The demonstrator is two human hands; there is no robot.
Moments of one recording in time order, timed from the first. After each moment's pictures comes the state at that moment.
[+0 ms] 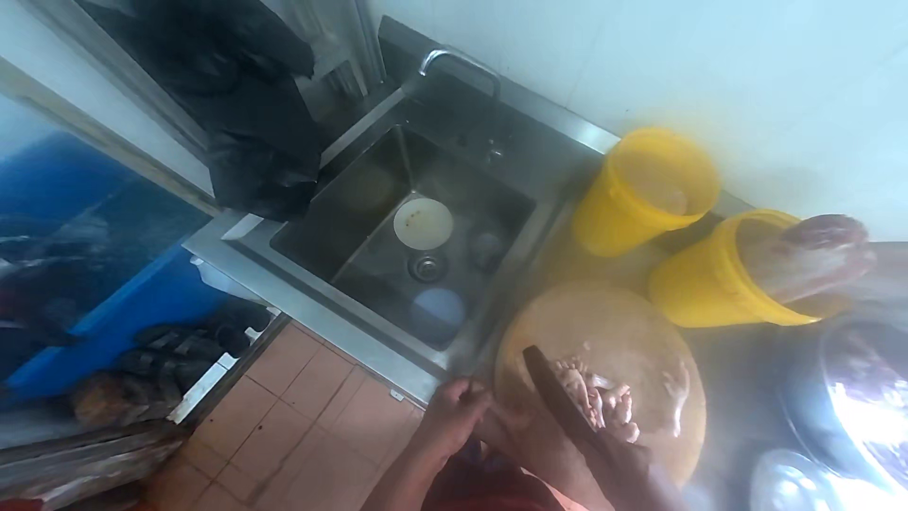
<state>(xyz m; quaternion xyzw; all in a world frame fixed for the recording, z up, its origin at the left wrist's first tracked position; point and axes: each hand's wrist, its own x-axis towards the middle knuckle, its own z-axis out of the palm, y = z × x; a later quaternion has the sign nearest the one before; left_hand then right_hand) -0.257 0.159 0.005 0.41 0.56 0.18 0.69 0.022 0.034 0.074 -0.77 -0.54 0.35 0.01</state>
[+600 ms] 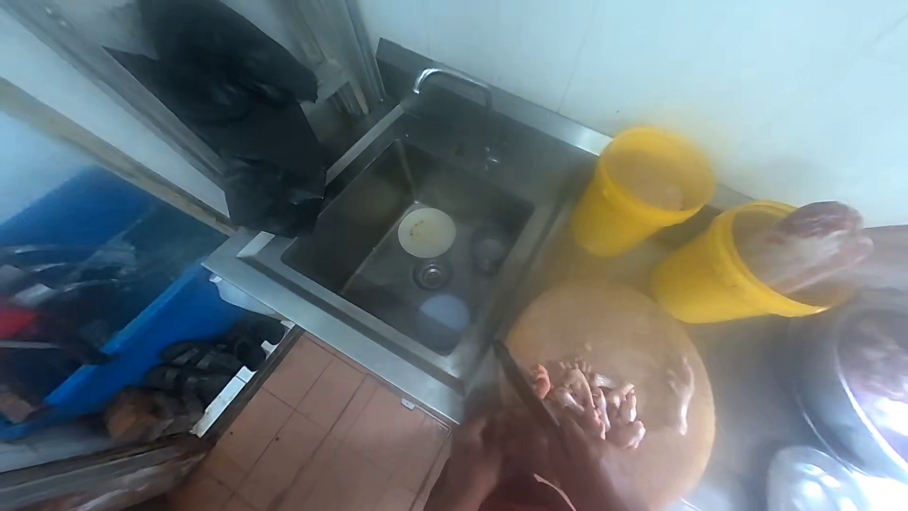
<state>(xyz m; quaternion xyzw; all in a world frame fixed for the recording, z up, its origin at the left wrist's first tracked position) -0.228 0.095 -0.011 0.53 0.57 0.27 0.57 -0.038 0.054 0.065 -0.77 -0.58 0.27 -0.02</state>
